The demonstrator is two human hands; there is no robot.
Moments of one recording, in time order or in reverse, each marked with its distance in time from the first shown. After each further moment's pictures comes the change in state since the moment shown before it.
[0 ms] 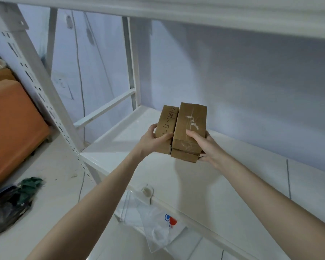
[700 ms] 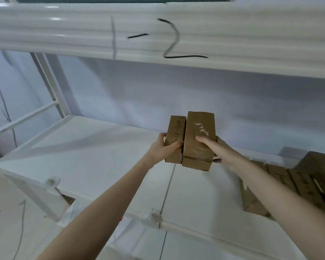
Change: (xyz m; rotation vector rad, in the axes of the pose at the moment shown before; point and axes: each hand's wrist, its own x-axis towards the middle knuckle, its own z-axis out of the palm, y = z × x) left_hand -0.105 0.106 0.360 0.109 -0.216 0.045; right_hand -0.187 0.083 -0.345 -0.163 0.254 0.031
